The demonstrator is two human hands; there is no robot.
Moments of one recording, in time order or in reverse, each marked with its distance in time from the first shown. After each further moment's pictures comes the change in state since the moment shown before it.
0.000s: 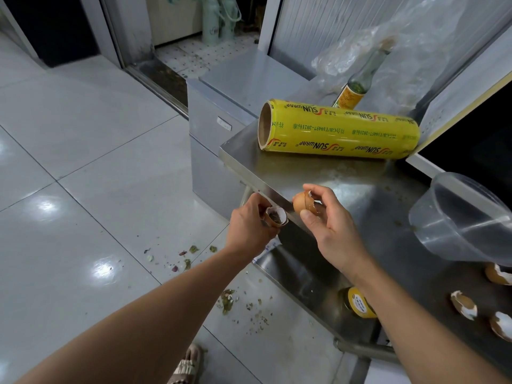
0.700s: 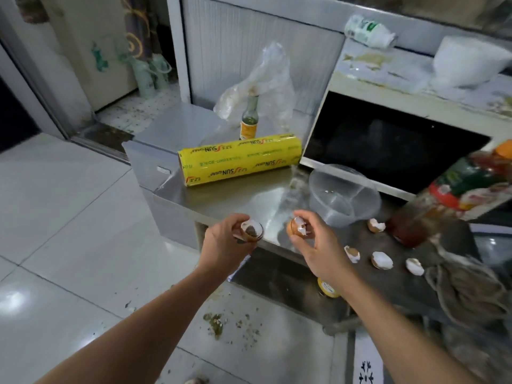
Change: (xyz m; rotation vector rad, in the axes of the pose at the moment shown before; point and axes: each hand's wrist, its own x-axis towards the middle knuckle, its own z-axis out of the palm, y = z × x) left_hand -0.064 0.110 0.003 0.171 -0.105 0.245; right_hand -0.102 0.012 -0.107 -0.050 0.229 0.107
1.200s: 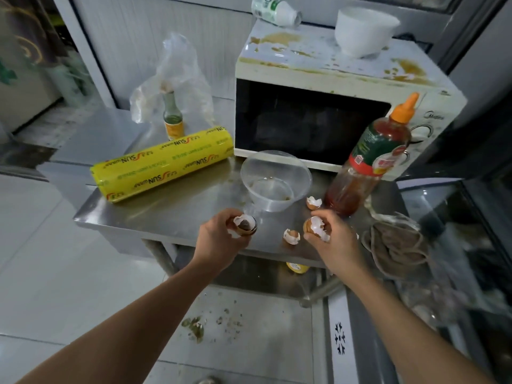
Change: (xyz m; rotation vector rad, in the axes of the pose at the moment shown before) left_hand 0.014 0.073 0.069 -0.038 -0.177 0.110; right_hand -0.042 0.080 -0.093 -0.081 0.305 0.247
